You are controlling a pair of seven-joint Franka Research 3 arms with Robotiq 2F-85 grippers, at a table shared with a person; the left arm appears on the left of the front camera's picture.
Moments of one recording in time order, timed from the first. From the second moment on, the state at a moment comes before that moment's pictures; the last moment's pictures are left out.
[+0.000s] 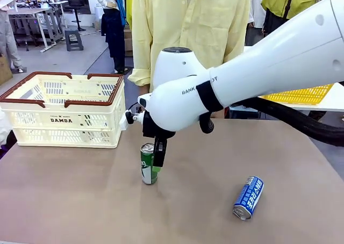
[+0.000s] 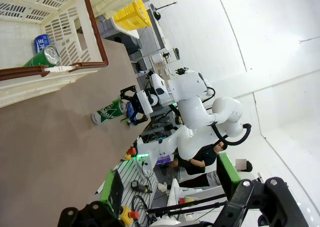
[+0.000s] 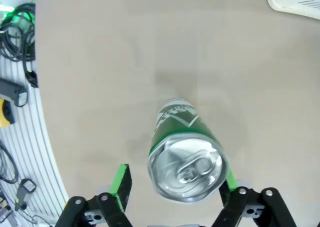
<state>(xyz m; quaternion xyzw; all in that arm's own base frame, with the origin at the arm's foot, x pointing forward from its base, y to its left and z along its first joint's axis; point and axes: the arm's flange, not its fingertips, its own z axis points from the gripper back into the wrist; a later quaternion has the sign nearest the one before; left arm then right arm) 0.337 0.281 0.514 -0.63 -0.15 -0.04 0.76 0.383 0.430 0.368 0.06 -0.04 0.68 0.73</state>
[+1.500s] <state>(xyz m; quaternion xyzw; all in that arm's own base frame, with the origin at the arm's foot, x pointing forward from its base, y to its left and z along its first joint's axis) 0.337 0.282 0.513 -0.63 -0.15 -0.03 0.76 0.318 -0.283 0.407 0.51 0.00 0.05 0.86</state>
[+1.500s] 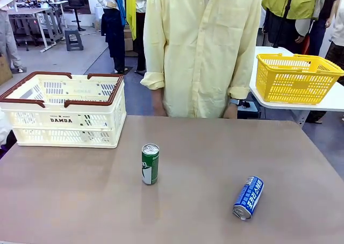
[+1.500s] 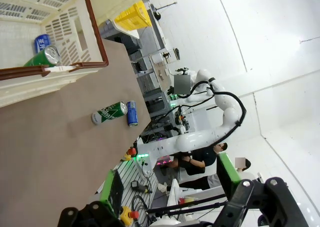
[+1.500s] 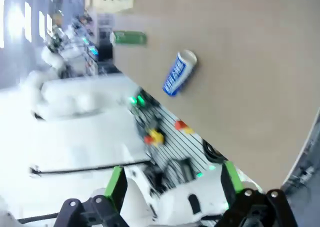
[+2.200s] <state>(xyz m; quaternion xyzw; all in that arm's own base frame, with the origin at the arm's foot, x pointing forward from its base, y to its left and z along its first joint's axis) 0.337 0.282 0.513 -0.63 -0.15 -0.03 0.76 0.321 -0.280 0.407 0.52 0.01 0.05 0.85</state>
